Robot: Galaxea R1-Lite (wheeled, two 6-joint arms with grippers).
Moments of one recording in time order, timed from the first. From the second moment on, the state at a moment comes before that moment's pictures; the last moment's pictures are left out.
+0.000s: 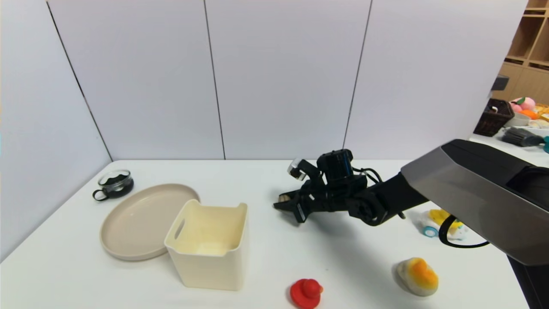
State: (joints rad) left arm 0.01 0.00 0.00 -0.01 0.02 -0.03; right arm 0.50 2.35 -1.30 -0.48 0.51 -0.27
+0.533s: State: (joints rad) left arm 0.01 0.00 0.00 -0.01 0.02 -0.03; right arm 0.49 2.25 -1.35 -0.50 0.49 -0.27
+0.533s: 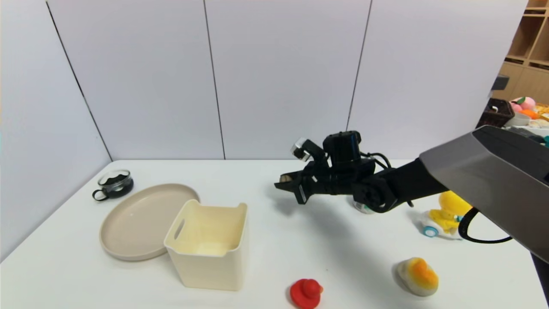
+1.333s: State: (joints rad) left arm 0.01 0.00 0.00 -0.01 0.02 -0.03; right arm 0.57 2.00 -1.45 -0.56 0.84 -0.11
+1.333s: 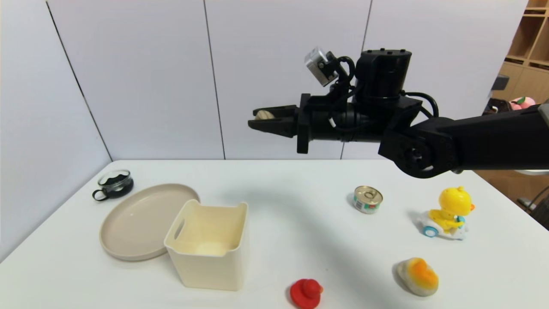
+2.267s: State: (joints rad) left arm 0.01 0.00 0.00 -0.01 0.02 -0.03; right arm 0.82 2.02 -1.27 -0.49 0.82 -0.33
